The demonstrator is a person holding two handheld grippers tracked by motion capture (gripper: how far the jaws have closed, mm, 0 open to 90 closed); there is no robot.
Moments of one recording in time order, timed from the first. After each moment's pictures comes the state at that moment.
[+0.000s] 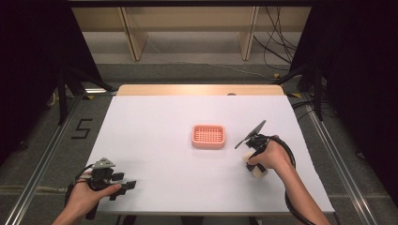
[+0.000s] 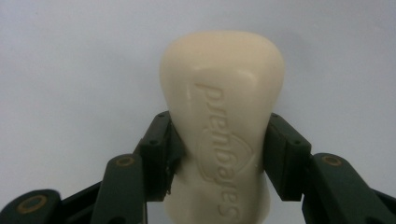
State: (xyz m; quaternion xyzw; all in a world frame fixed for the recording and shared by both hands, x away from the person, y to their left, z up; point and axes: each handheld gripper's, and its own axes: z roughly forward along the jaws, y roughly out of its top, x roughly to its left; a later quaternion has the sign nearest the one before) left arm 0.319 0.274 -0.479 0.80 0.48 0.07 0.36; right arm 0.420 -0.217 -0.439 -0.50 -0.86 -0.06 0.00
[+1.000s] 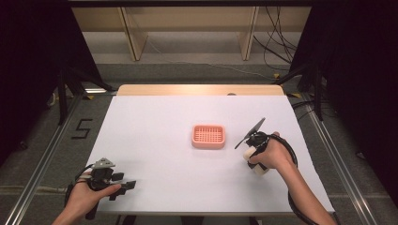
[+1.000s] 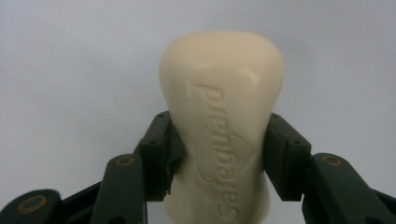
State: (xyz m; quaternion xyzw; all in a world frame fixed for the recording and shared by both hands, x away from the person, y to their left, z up) left arm 0.318 0.274 -0.479 0.80 0.48 0.08 0.35; right arm 0.416 -0.213 -0.424 -0.48 -0.87 -0.05 -0.04
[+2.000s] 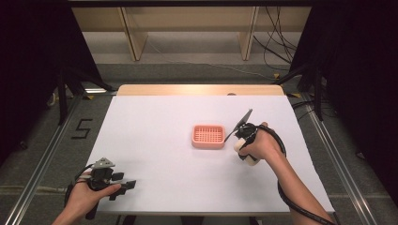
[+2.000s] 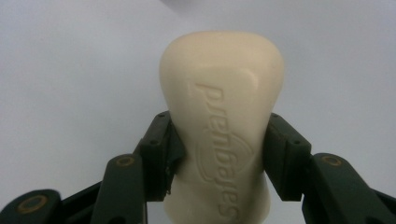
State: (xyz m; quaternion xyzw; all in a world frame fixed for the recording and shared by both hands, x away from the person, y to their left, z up) left arm 0.318 0.274 -0.478 0.80 0.48 0.08 0.36; right arm 0.437 -0.181 -0.410 -0.44 -0.89 -0.05 -0.06
